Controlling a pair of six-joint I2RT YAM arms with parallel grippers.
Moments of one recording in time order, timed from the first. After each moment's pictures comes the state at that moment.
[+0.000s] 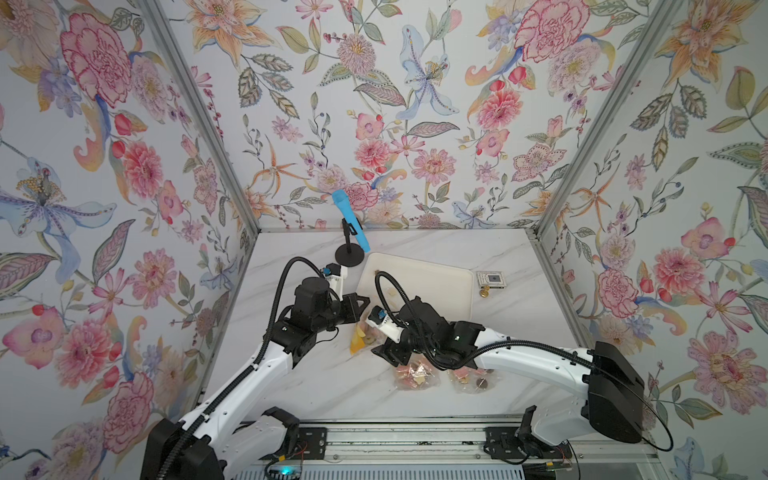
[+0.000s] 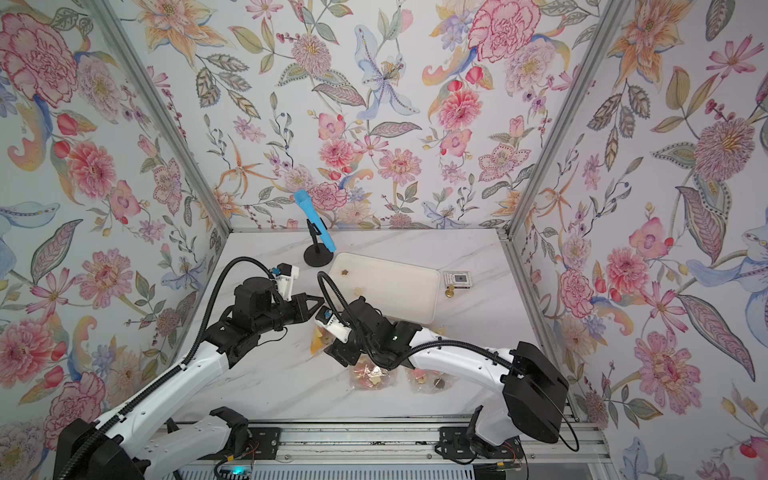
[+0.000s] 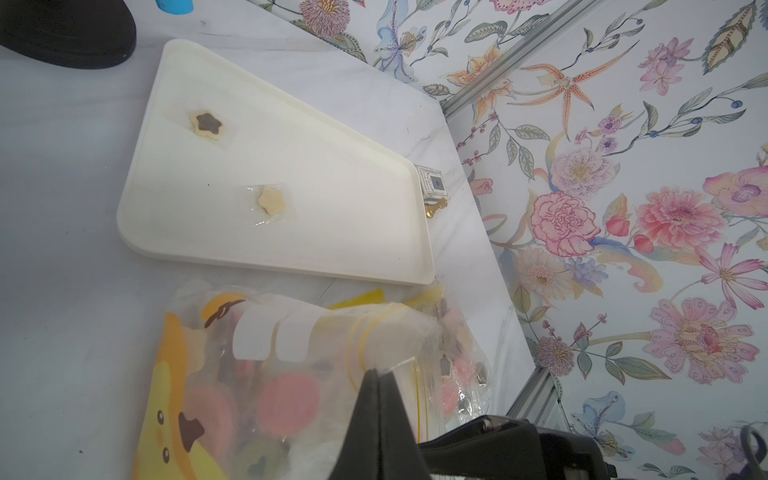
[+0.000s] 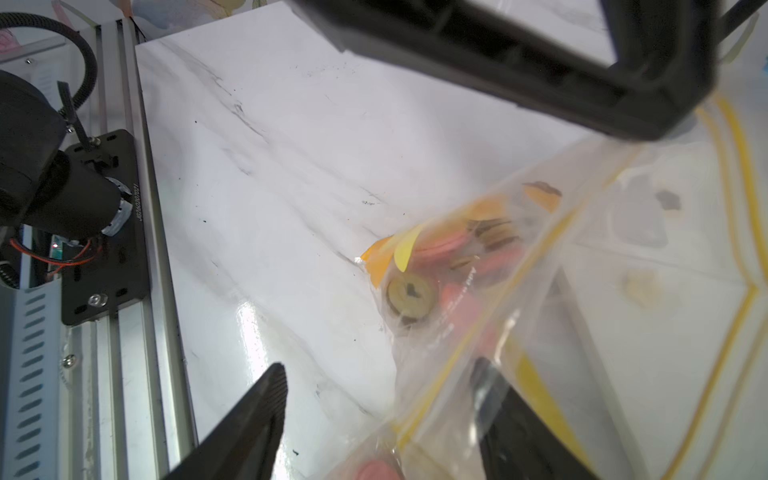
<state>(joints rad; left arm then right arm) -0.45 1.06 0.75 -0.17 0.37 -0.65 1.07 1.49 1.02 -0.23 -0.09 -0.09</state>
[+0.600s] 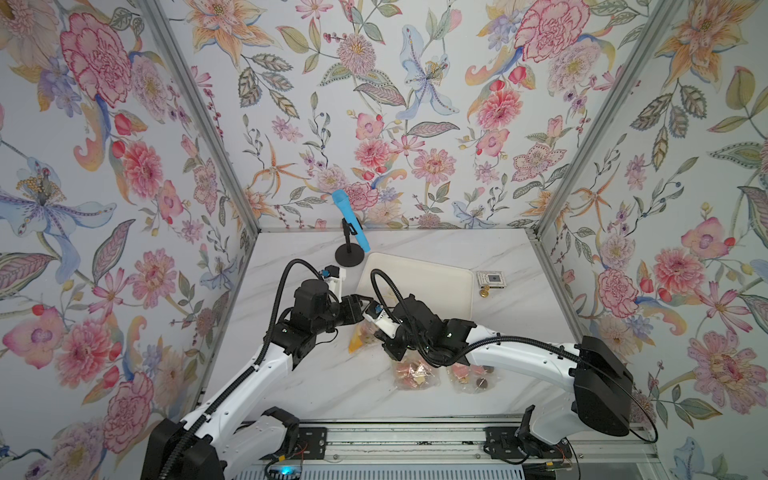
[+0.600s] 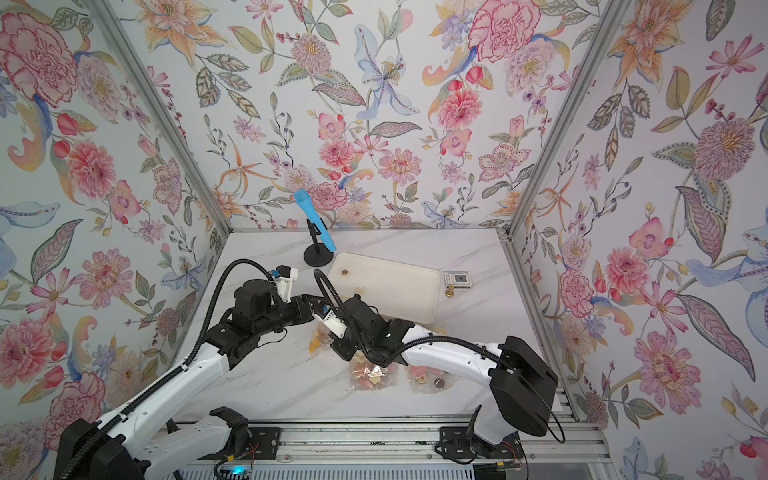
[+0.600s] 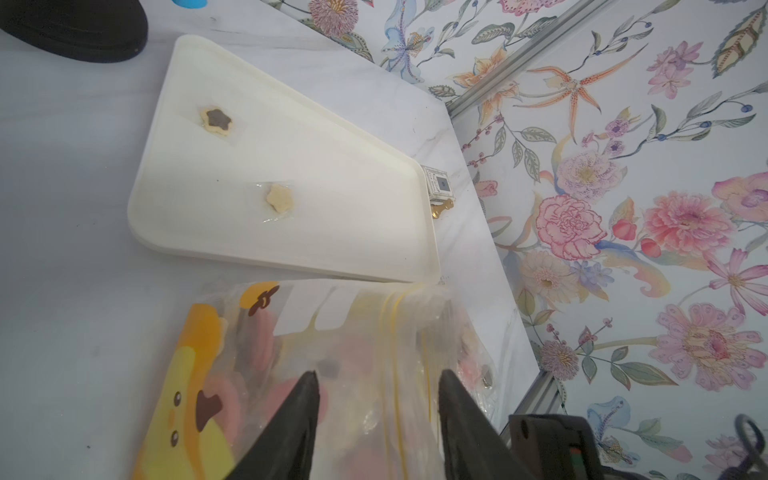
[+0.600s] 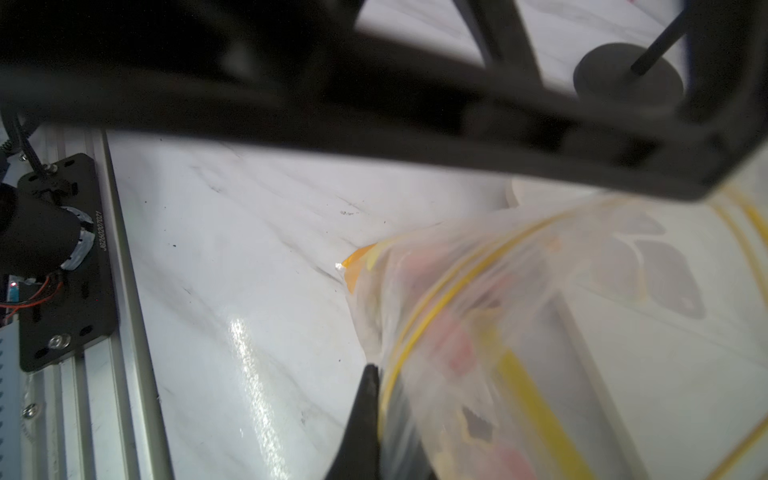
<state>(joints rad) -0.42 1.05 0.72 -0.15 0.37 -0.64 1.05 1.54 1.07 -0.21 -0.07 0.00</state>
